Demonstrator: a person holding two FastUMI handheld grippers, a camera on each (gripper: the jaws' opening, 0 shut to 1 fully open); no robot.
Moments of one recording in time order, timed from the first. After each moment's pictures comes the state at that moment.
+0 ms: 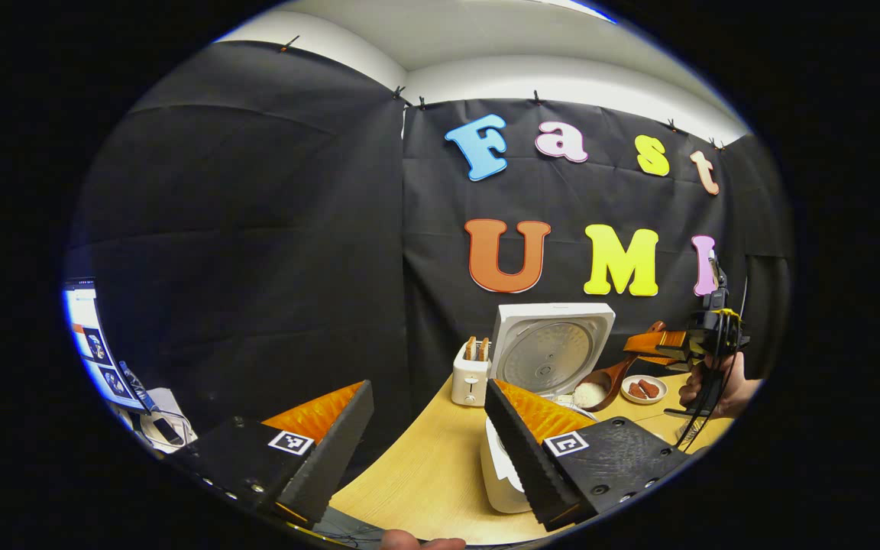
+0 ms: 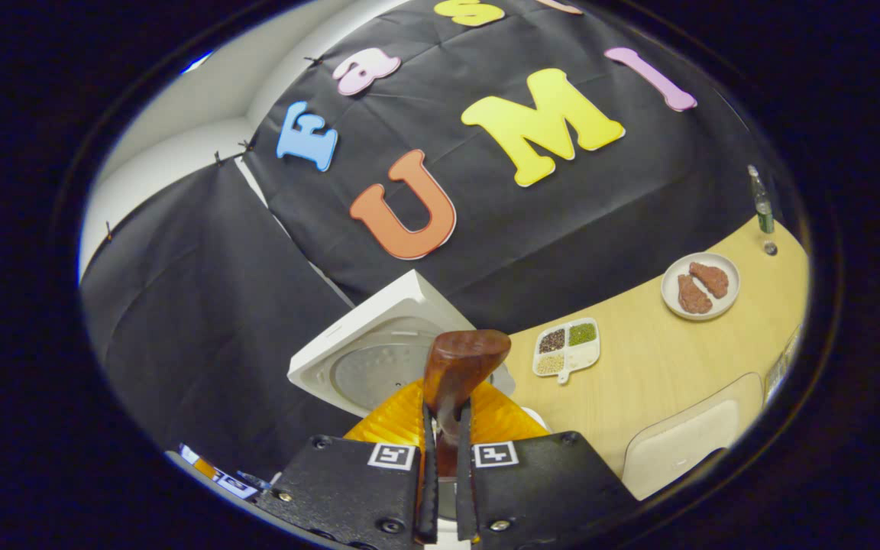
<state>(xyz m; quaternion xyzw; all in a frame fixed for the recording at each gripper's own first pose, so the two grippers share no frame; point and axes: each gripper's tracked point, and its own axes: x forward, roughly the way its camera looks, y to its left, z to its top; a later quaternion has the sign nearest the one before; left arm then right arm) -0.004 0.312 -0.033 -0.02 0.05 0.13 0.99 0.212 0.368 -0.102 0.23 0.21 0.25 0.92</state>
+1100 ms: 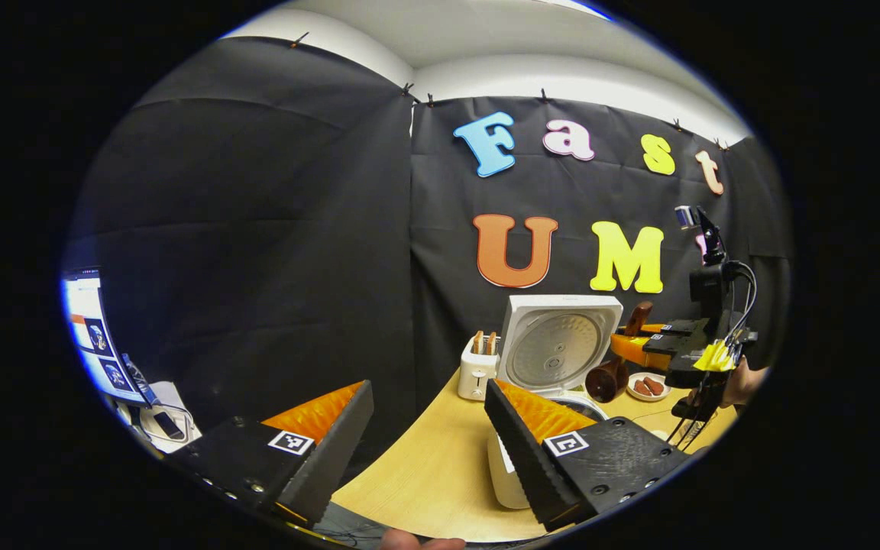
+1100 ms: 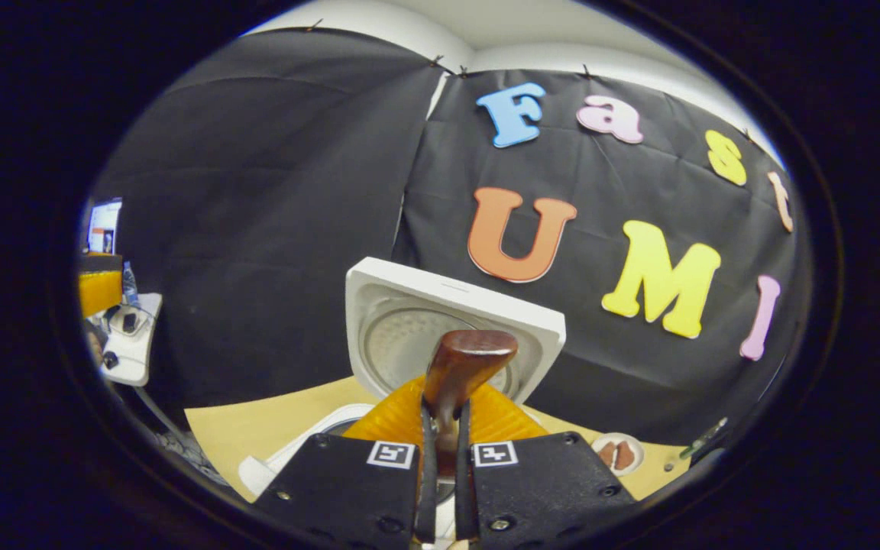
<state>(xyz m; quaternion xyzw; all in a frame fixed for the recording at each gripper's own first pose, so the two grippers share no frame) -0.013 0.315 -0.050 -0.03 0.05 0.14 0.99 0.164 0.427 -0.085 -0.19 0.05 0.31 0.93</state>
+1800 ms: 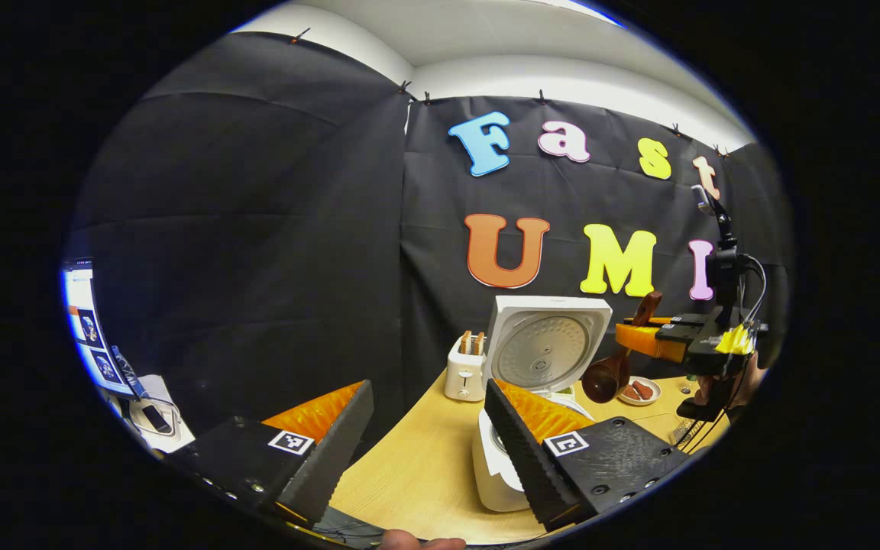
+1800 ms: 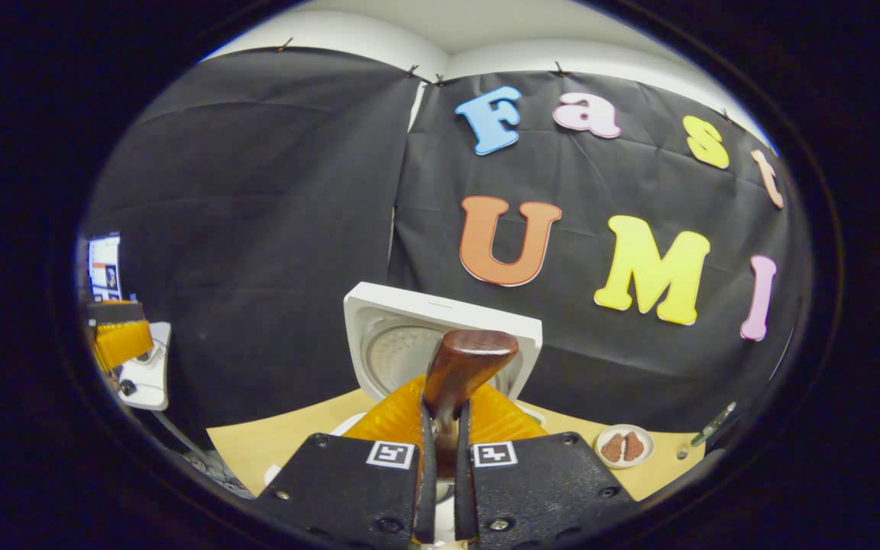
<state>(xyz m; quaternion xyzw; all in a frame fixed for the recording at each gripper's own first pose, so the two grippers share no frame) -0.002 0.293 -0.047 -0.04 0.05 0.12 0.99 0.152 0.394 -0.050 -0.09 0.07 0.30 0.95</state>
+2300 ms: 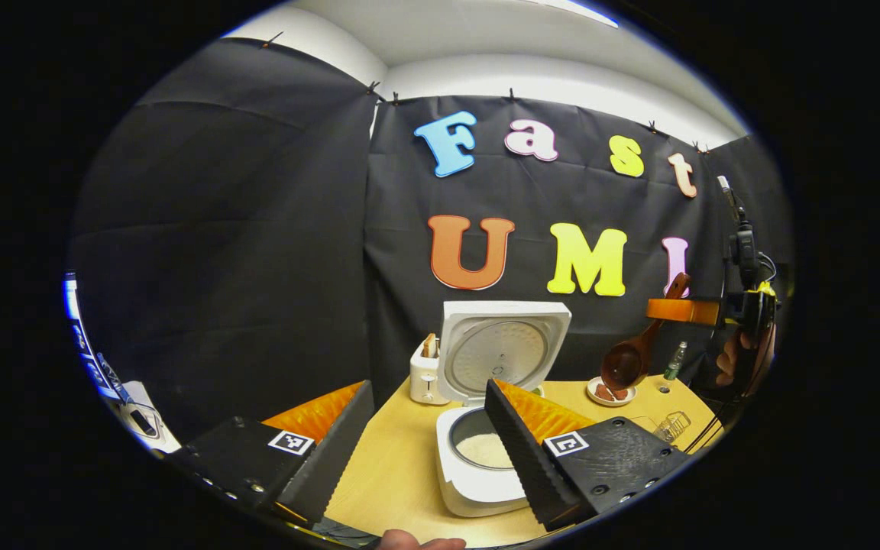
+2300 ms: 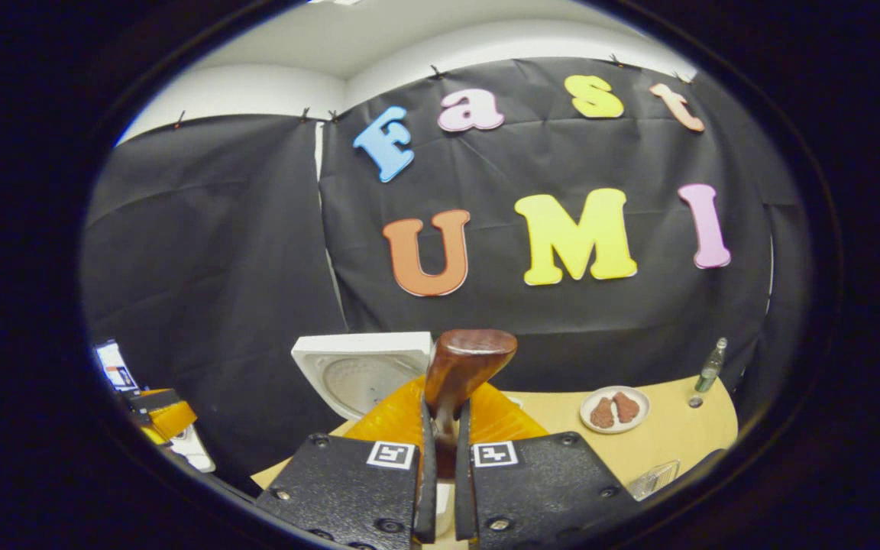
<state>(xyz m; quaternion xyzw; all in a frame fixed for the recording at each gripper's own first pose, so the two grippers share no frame) 0.017 0.237 -0.034 -0.03 0.06 0.07 1.00 0.151 0.268 -0.002 0.05 0.08 0.23 0.97</state>
